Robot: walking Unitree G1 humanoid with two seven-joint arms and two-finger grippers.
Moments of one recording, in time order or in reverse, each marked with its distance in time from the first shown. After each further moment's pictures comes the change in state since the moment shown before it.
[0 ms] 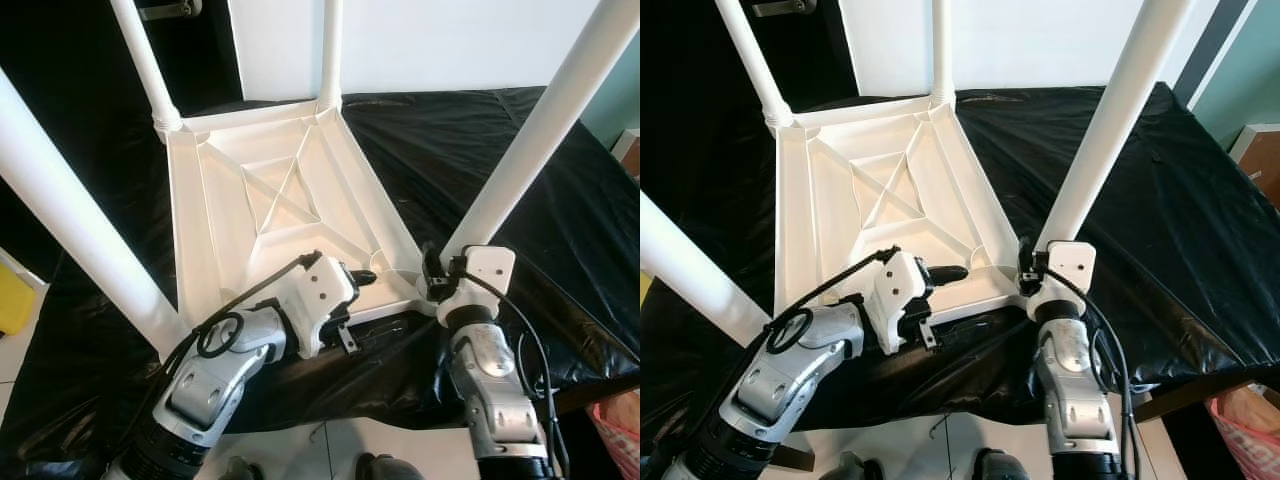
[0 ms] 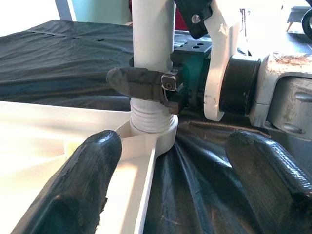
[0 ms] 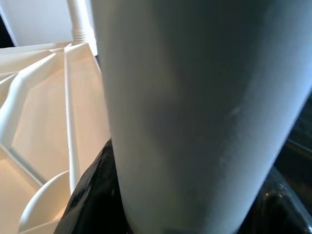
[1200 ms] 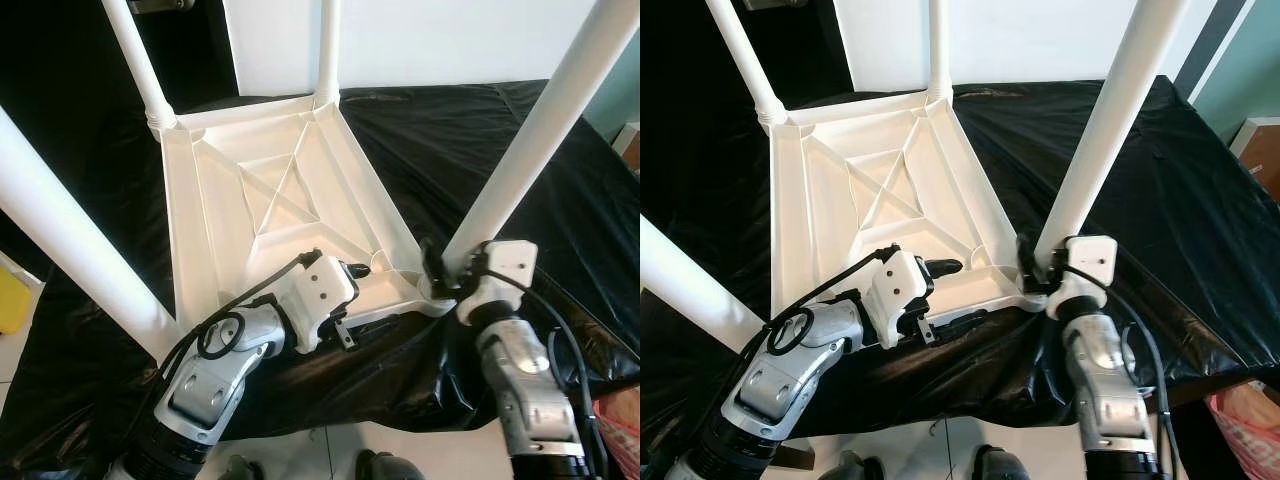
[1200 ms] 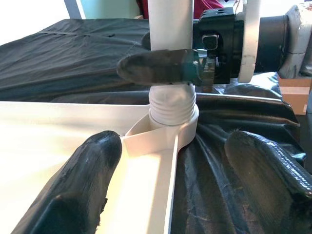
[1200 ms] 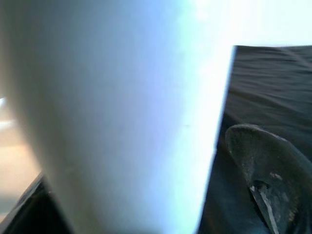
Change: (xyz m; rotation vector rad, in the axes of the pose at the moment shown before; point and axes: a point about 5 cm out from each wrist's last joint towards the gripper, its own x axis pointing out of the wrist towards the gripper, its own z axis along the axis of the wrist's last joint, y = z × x) left arm -0.001 0.005 -0.002 0.088 0.032 0.048; right arm 0.005 -0.031 0.015 -0.041 -0.062 0.330
